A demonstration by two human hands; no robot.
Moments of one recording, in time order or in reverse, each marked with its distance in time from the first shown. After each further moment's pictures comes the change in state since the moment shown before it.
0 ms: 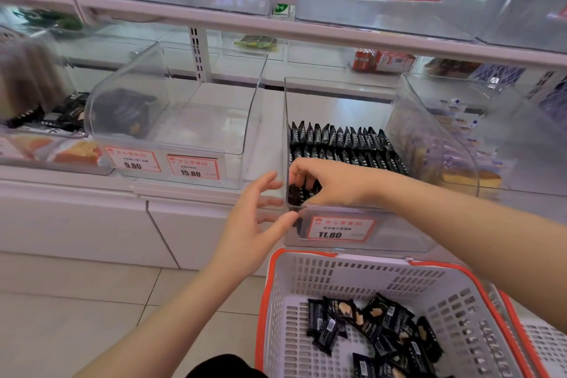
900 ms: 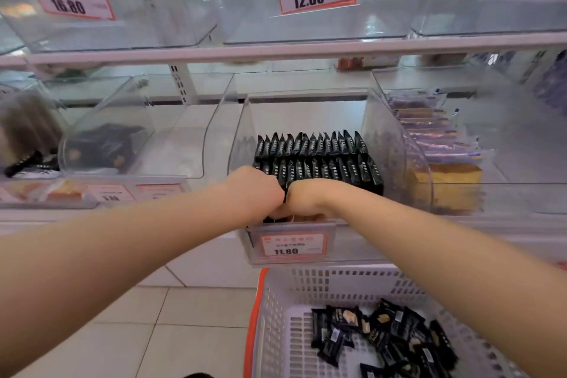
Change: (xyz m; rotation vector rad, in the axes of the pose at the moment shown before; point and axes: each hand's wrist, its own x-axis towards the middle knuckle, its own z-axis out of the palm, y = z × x) left_hand 0.102 0.077 0.059 1.842 -1.010 0.091; right_hand 0.000 0.022 -0.004 0.179 -0.121 0.411
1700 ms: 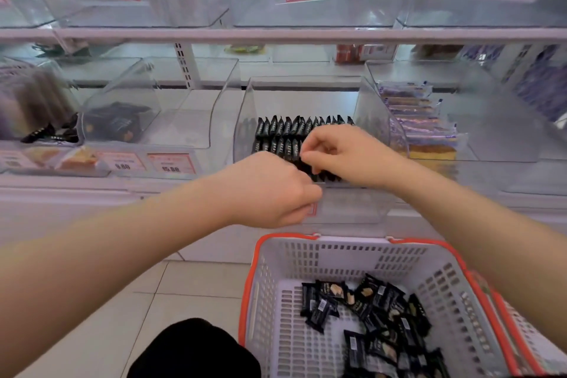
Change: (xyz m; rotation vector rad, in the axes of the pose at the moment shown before) left_hand -0.086 0.031 -0.007 -0.110 0.734 0.377; right_hand -0.115 0.013 -0.016 -0.024 0.476 -0.485
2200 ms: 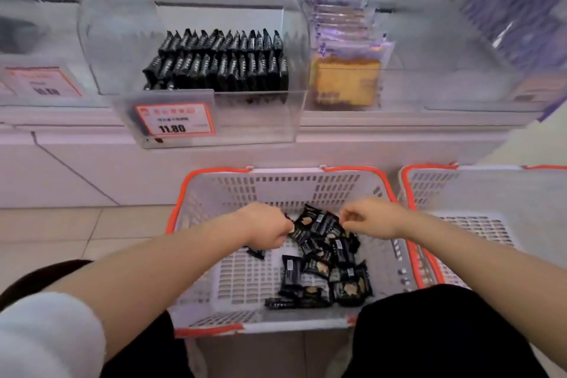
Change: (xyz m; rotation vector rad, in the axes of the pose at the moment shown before) left_hand 0.100 0.153 0.190 -0.407 -0.587 -0.124; right_hand -0.187 0.208 0.052 -0.266 -0.536 0.393
